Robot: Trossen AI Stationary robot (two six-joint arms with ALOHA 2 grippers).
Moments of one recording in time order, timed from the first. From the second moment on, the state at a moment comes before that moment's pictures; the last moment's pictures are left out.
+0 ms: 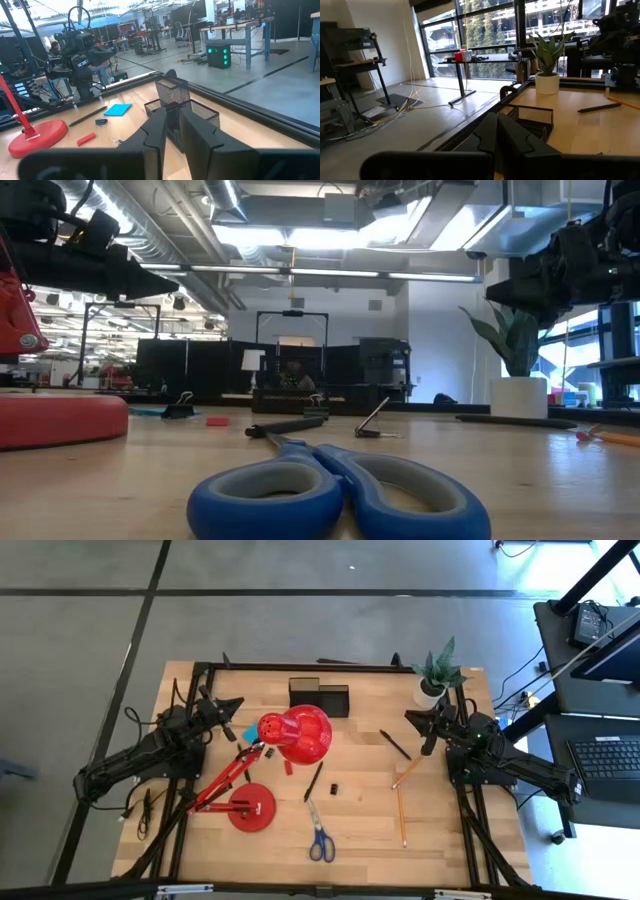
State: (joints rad) left arm 0.52 0.00 0.01 0.05 -0.11 0.12; right arm -0.42 0.00 0.01 0.02 0.00 0.20
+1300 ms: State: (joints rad) left arm 0.52 0.00 0.01 0.05 -0.01 0.10; right arm -0.42 0.00 0.01 0.03 0.03 0.15
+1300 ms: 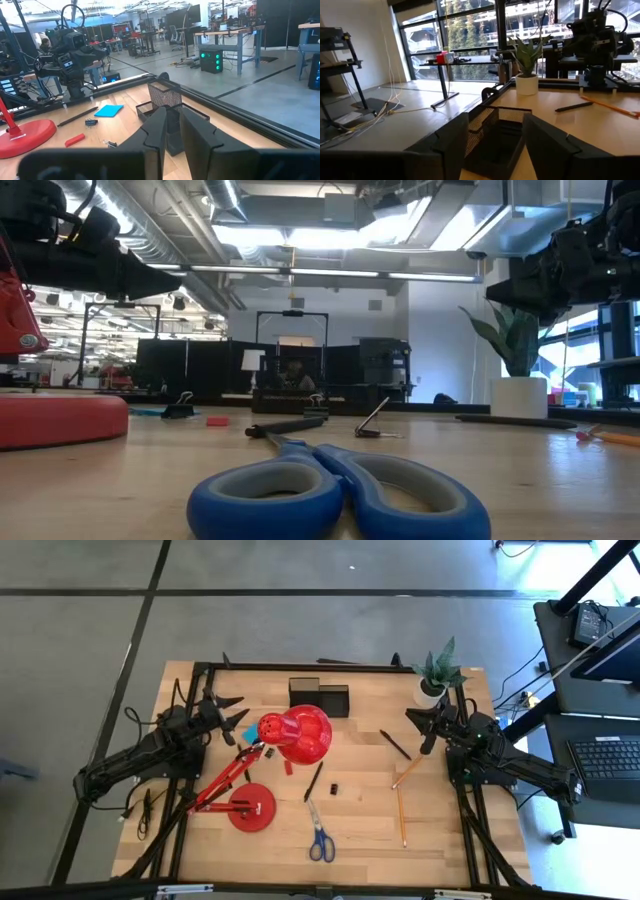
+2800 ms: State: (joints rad) left arm 0.33 0.80 0.23 0.27 -0.06 0.03; right arm -0.42 0.00 0.01 0.03 0.04 0.07
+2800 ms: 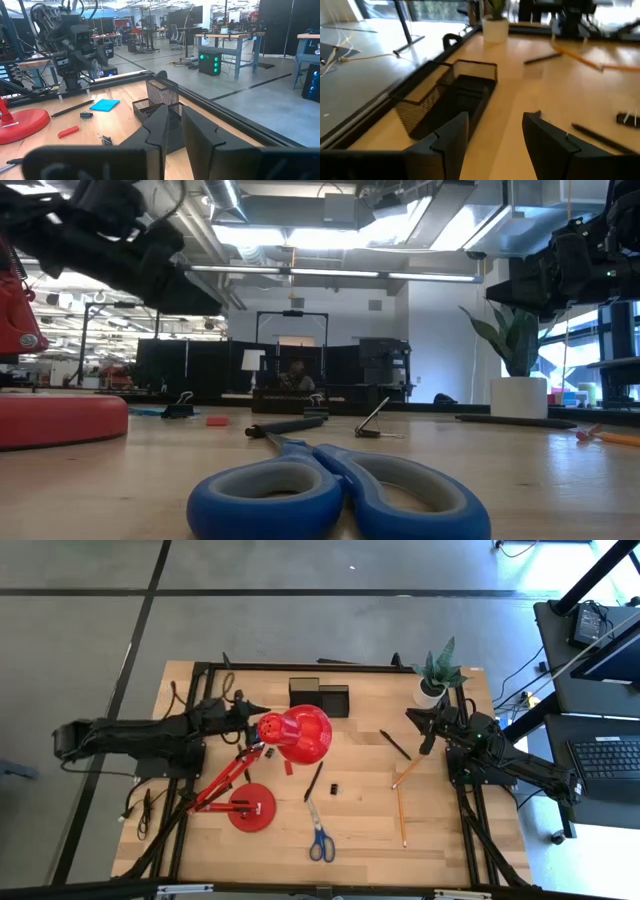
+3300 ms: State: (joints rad) left arm 0.21 1.12 0.41 0.23 -0.11 0.05; right arm -0.42 0.00 0.01 0.03 0.03 0.07
